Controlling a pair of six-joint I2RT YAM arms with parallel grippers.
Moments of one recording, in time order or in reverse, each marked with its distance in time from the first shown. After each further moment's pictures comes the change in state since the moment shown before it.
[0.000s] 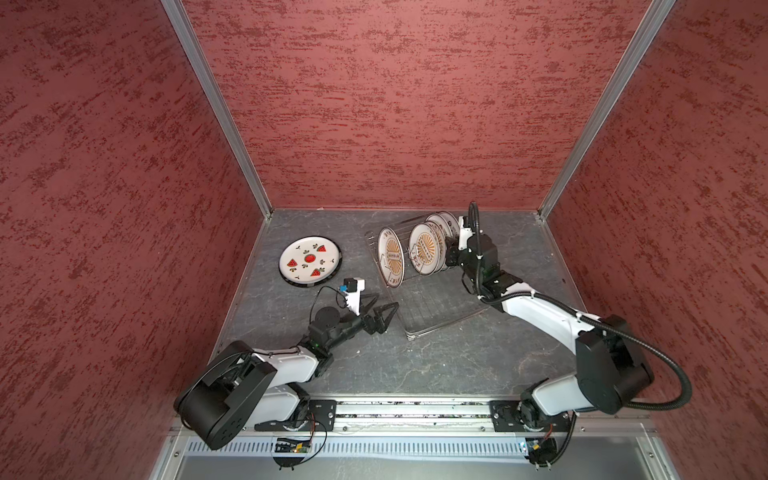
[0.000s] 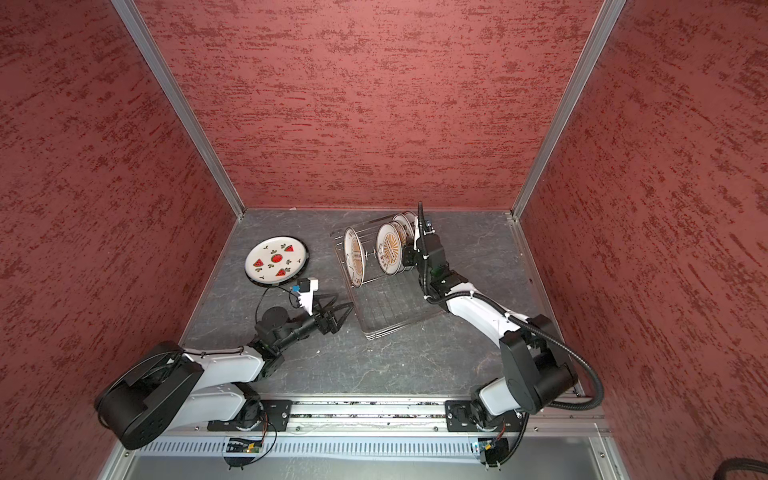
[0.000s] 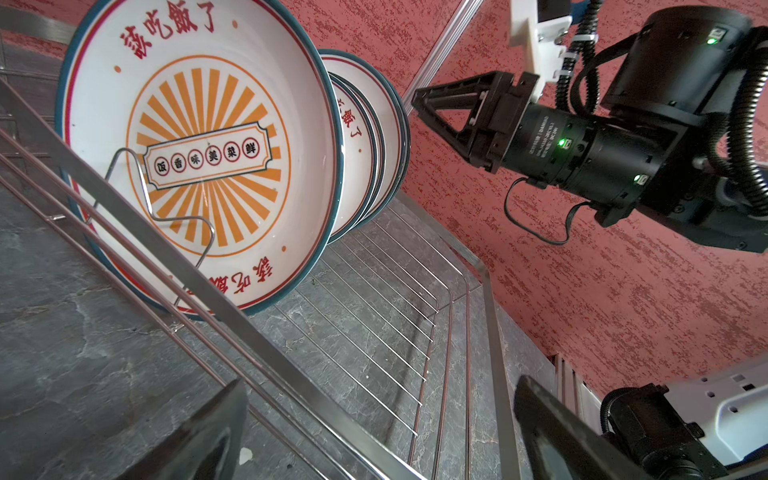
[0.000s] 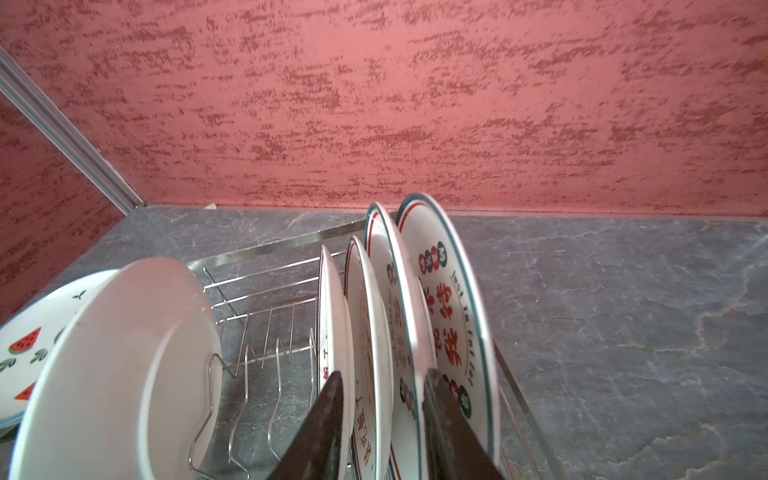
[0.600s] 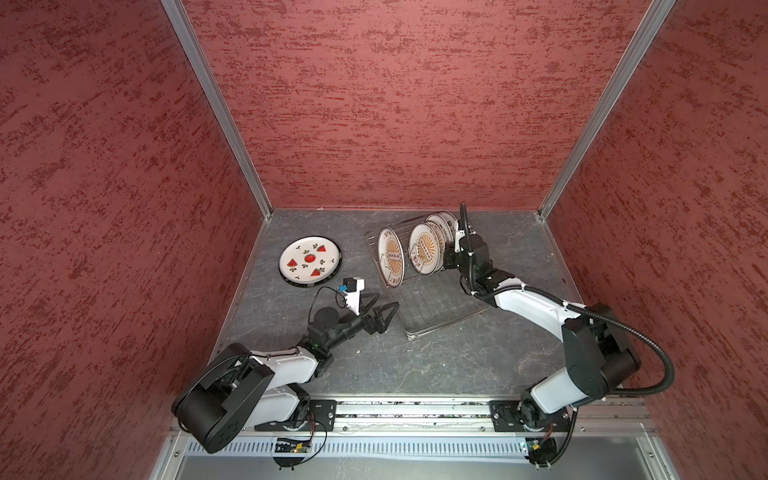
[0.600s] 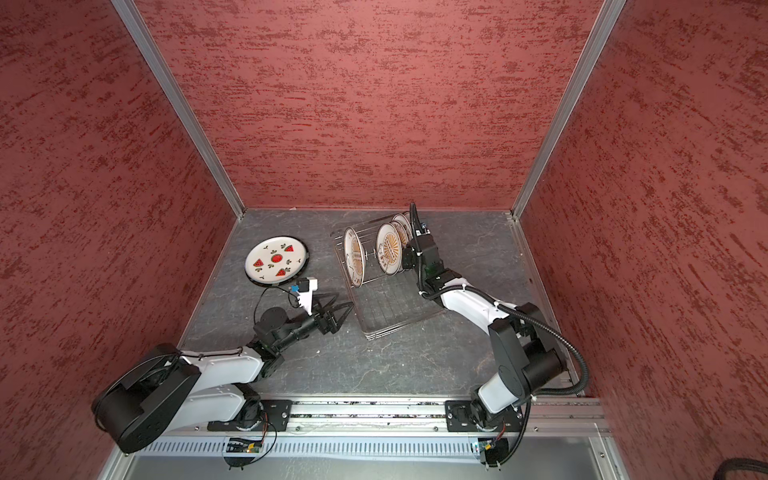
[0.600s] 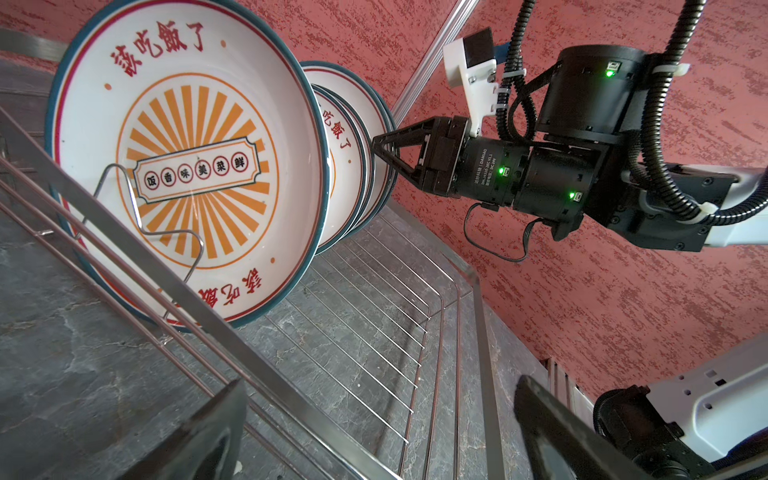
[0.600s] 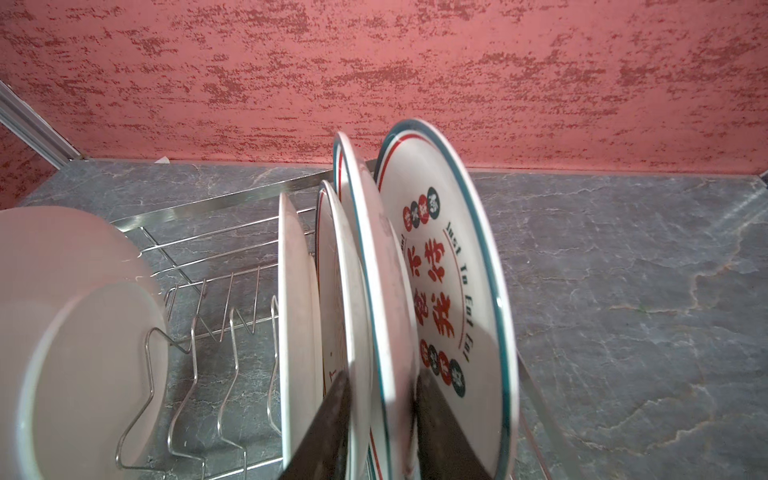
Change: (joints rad) left arm -0.005 -0.029 0.000 0.005 0.001 -0.004; right arm -0.001 0.118 0.038 -0.062 0.024 0.000
